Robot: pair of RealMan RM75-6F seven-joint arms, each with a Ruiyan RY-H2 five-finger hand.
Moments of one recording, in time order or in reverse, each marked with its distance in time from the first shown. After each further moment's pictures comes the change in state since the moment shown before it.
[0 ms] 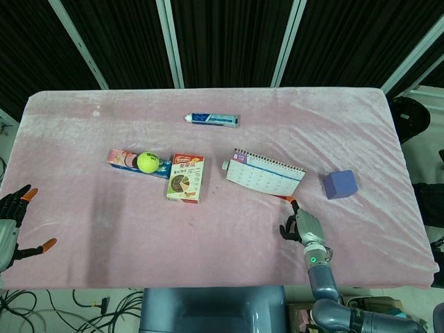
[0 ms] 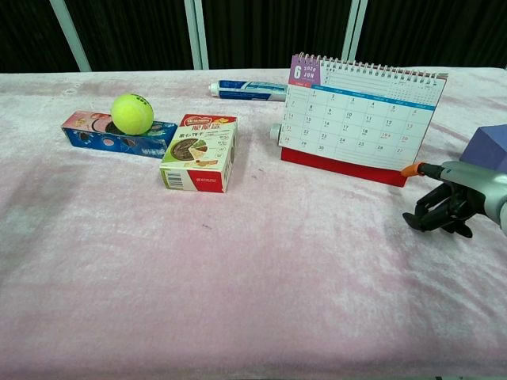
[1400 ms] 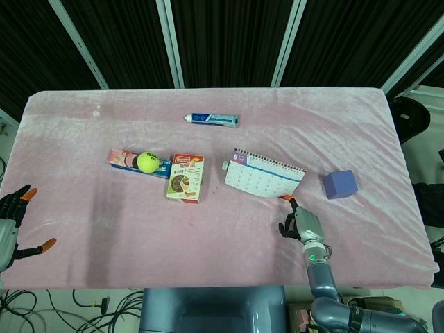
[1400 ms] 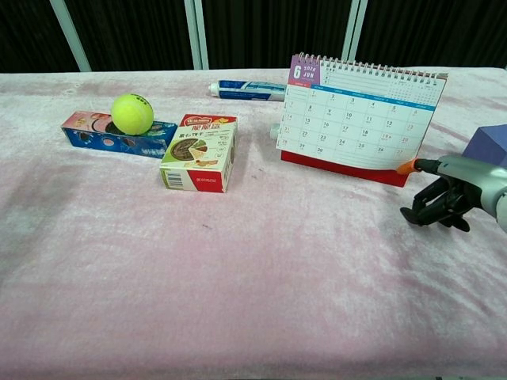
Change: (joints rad) left arm 0.000 0.000 -0.001 0.000 -0.002 -0.001 0.000; right arm 0.016 -0.001 0.012 -0.003 0.007 0.006 -0.020
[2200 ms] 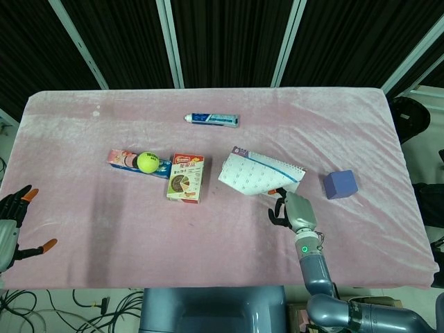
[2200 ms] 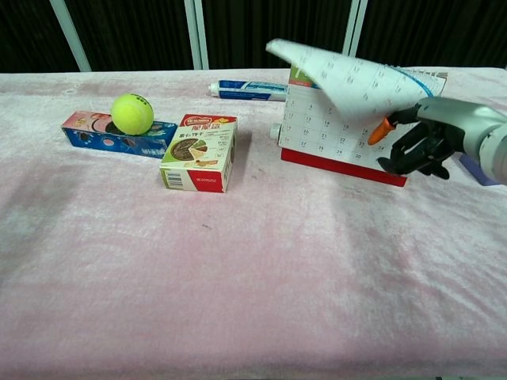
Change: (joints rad) left arm 0.000 0.001 0.003 -0.002 0.005 0.000 -0.002; right arm 0.070 0.054 0.083 -0.161 -0.032 0.083 -0.093
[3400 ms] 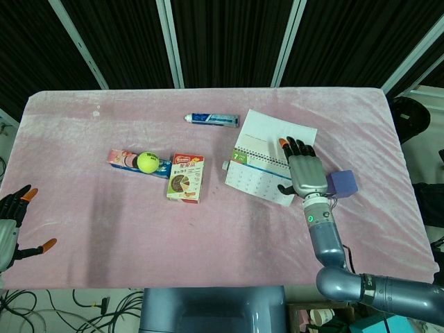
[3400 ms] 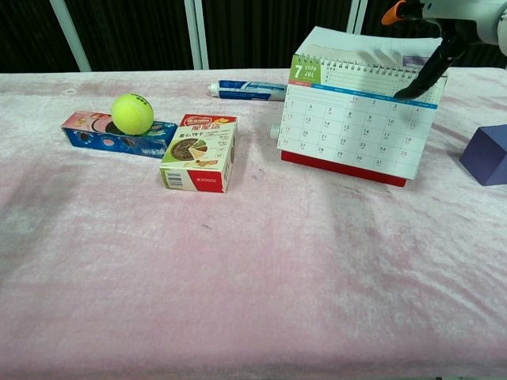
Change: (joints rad) left arm -0.001 -0.001 -0.002 -0.003 -0.009 -0.004 0.004; right arm 0.206 0.207 0.053 0.032 0.099 -0.042 -0.301
